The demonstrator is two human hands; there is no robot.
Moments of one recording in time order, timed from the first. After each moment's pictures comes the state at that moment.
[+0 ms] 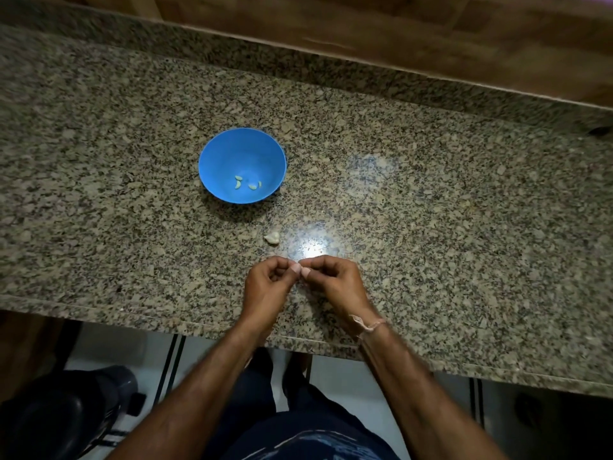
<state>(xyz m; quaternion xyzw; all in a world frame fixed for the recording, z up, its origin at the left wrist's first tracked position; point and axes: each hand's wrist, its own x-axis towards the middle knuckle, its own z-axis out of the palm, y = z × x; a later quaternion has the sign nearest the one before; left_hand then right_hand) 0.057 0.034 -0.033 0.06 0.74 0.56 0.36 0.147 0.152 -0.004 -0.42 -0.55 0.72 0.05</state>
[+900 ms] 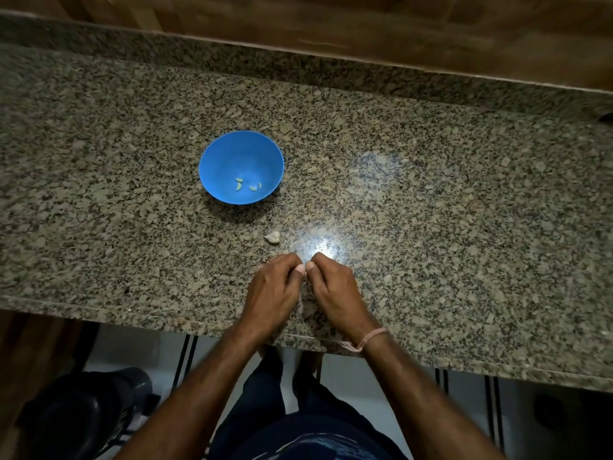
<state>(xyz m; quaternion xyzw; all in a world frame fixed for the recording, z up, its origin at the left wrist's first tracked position) 0.059 0.034 -0.005 0.35 0.83 0.36 0.22 0.155 0.143 -0.004 -0.32 -0.81 0.49 0.05</state>
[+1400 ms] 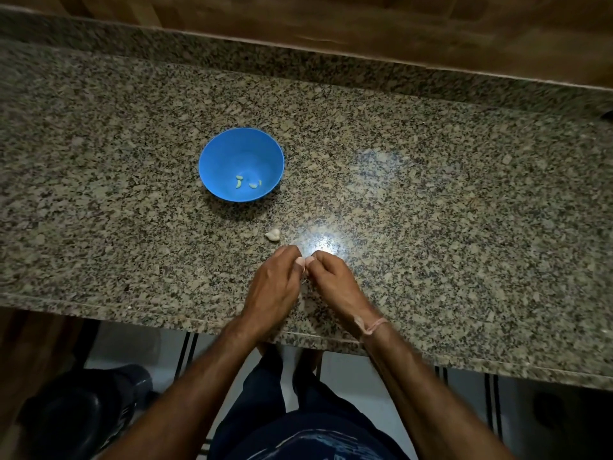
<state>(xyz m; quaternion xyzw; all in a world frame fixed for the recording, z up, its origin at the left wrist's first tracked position) 0.057 0.039 -0.001 0.36 0.83 0.35 0.23 0.150 0.146 0.004 -0.34 -0.73 0.59 0.01</state>
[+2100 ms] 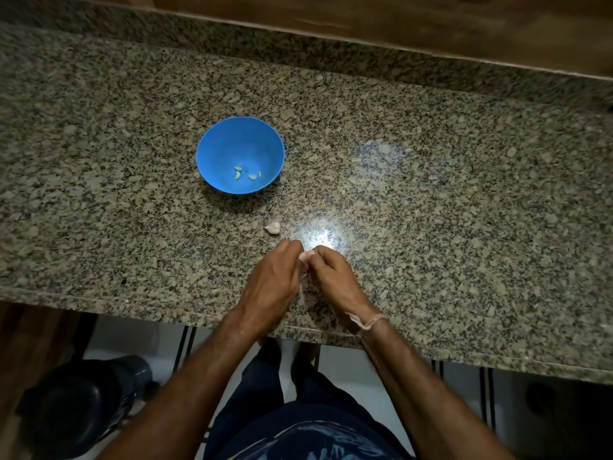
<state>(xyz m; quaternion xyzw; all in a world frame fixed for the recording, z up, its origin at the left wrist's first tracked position) 0.056 0.036 -0.001 0.41 0.83 0.30 0.22 0.147 0.144 -0.005 -0.38 -0.68 0.63 0.00</state>
